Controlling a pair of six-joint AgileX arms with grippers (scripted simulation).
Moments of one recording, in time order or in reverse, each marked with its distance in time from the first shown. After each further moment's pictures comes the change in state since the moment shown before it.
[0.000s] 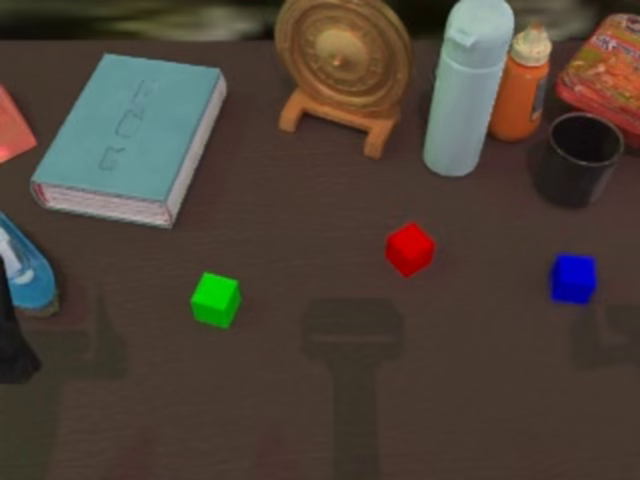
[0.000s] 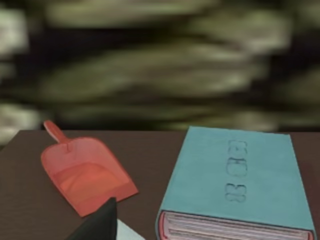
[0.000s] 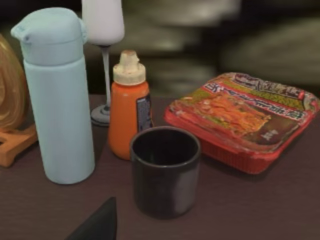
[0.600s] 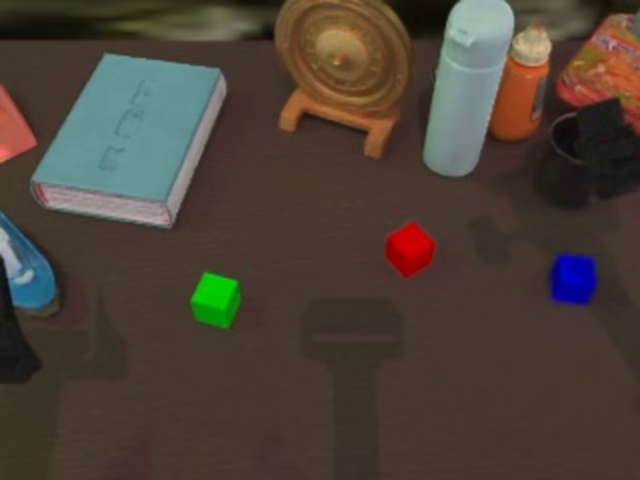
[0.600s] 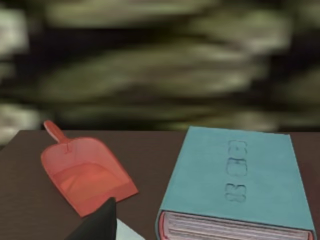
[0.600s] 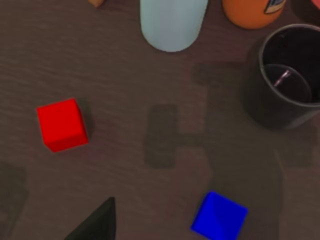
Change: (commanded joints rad) left arm 0.000 0.000 0.000 0.000 0.000 0.000; right arm 0.221 1.066 0.932 -0.576 0.005 -0.029
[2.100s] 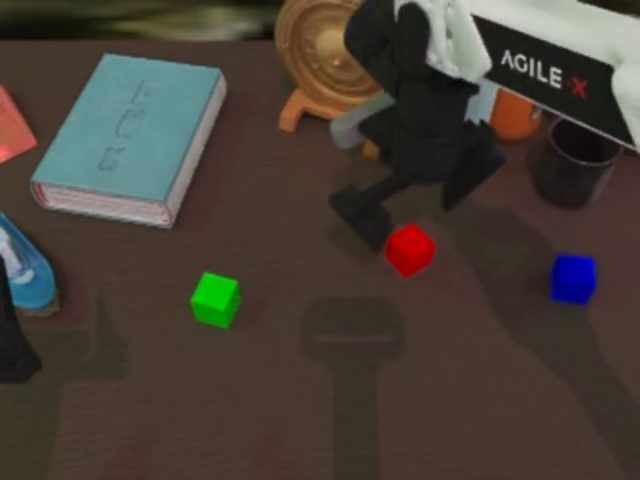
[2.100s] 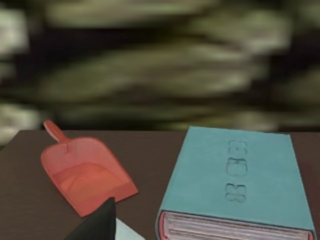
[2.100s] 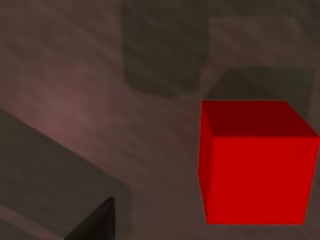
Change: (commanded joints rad) left arm 0.000 0.000 0.000 0.000 0.000 0.000; right arm 0.249 1.134 0.953 -0.540 0.003 -0.036
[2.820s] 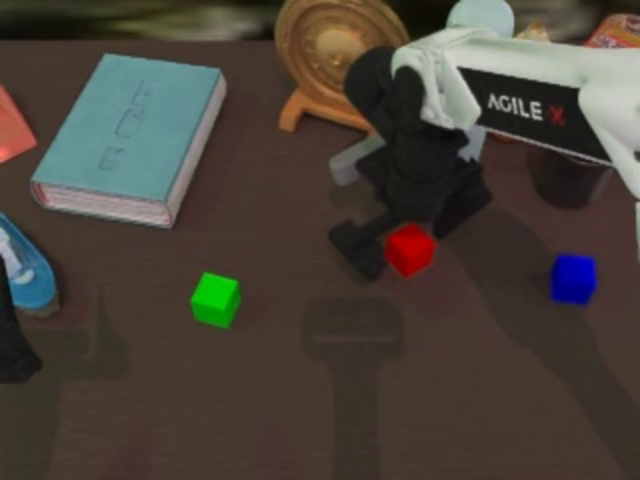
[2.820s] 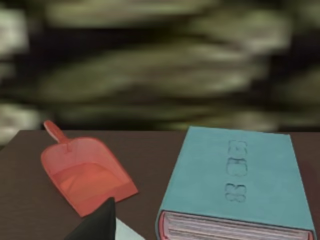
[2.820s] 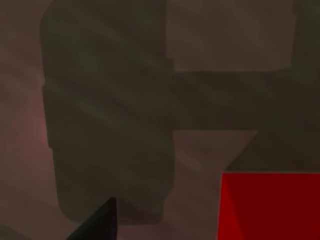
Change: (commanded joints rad) left arm 0.000 0.000 0.000 0.000 0.000 0.000; right arm 0.003 0.054 -0.173 0.230 0.001 0.004
